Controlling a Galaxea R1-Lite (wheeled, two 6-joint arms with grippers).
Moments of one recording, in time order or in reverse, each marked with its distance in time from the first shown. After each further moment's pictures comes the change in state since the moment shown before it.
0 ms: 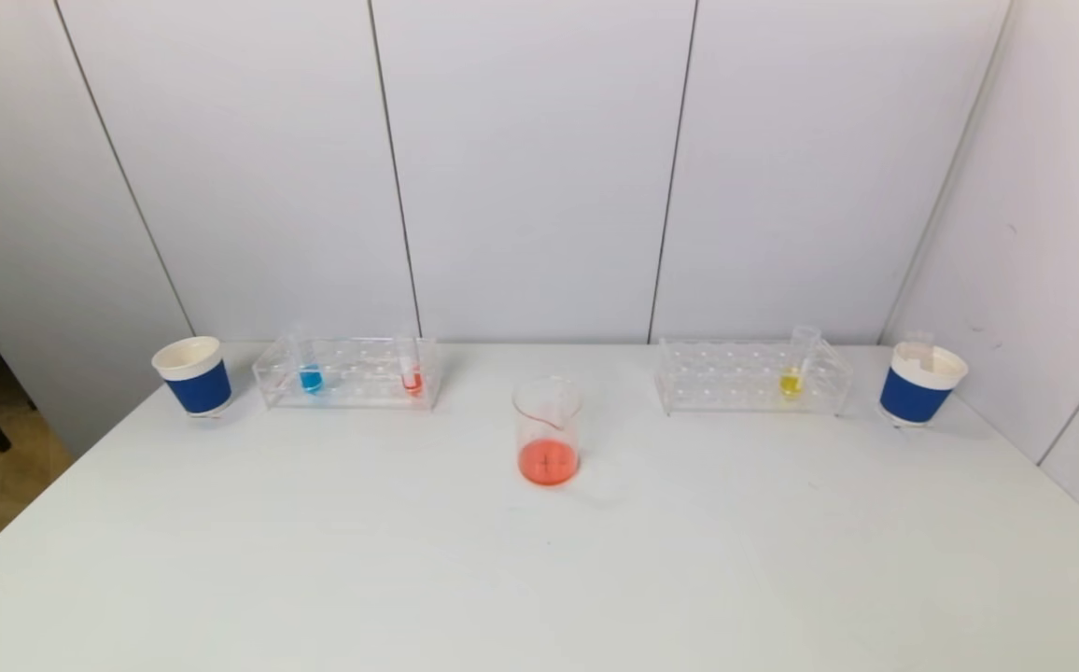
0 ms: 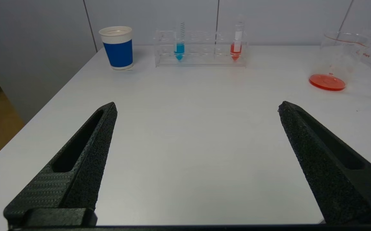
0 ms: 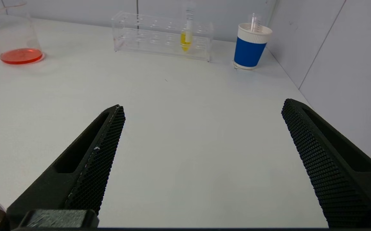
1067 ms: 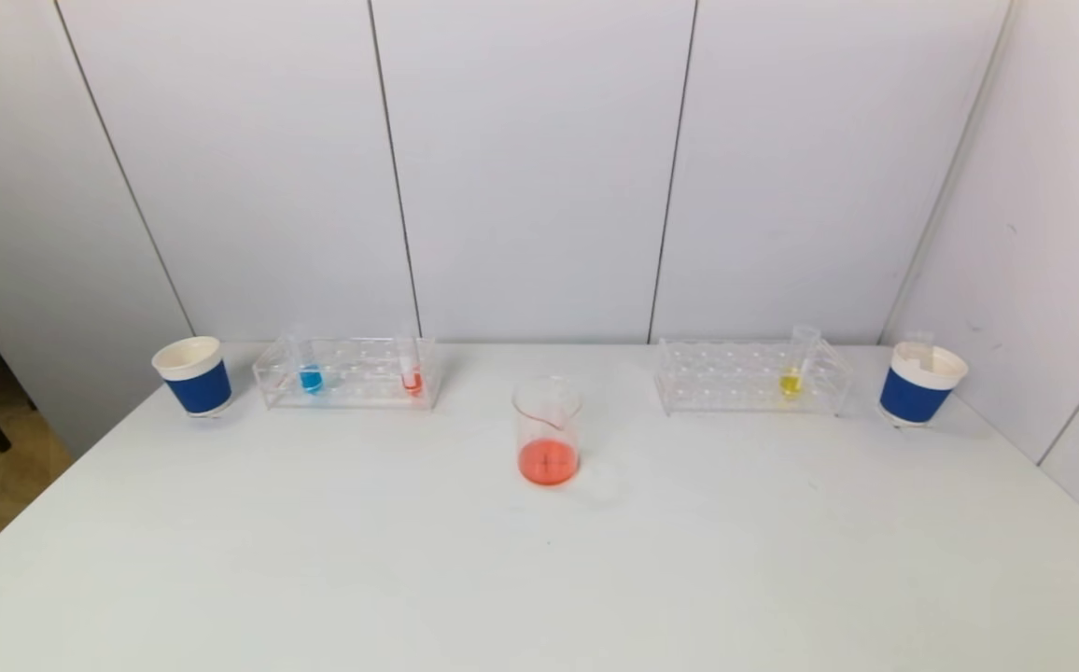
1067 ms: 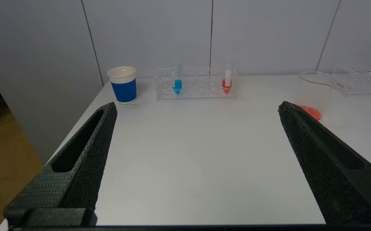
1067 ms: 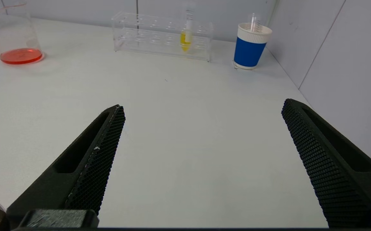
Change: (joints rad) left arm -0.001 0.115 -0.348 0.175 -0.012 0.016; right arm 0.000 0.000 0.000 0.000 0.000 0.000
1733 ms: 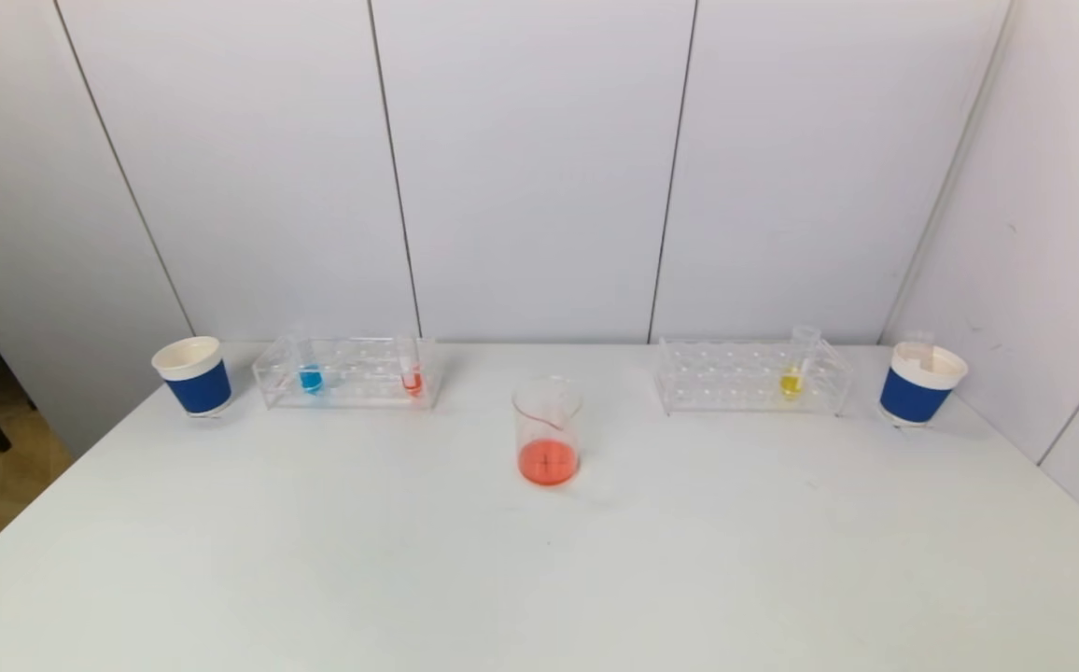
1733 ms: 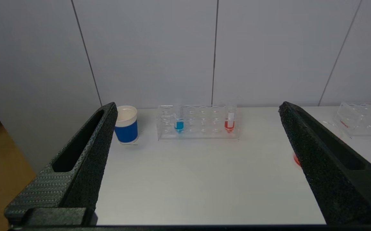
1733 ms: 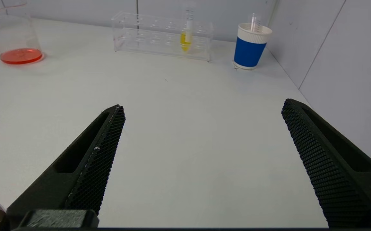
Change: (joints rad) left arm -0.001 0.518 -0.243 -0.261 0.002 0.002; right arm 0.000 0.000 0.000 0.000 0.000 0.000
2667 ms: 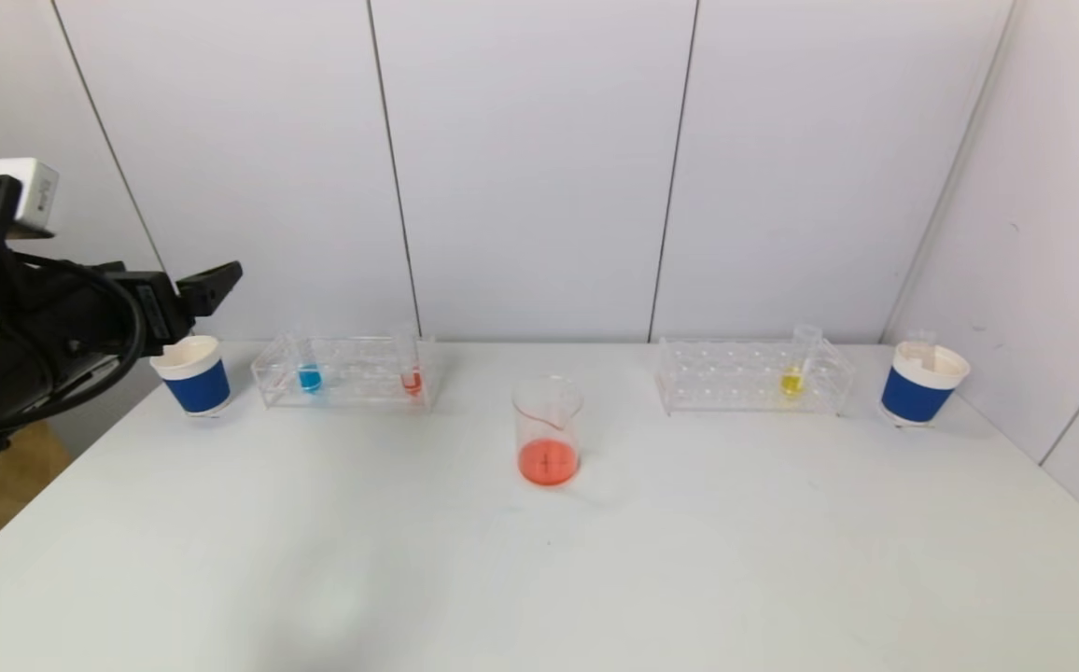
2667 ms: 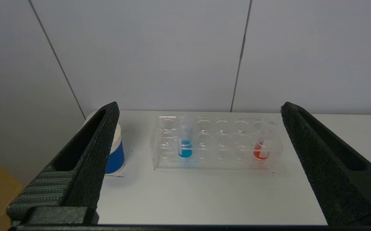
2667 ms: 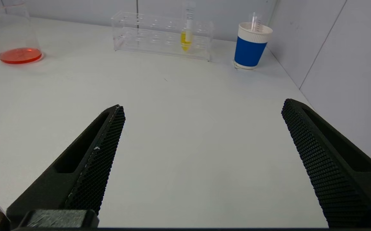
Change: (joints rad) left arm 0.028 0.832 -0.054 -0.660 -0.025 -0.008; right arm 0.000 0.000 0.000 0.000 0.000 0.000
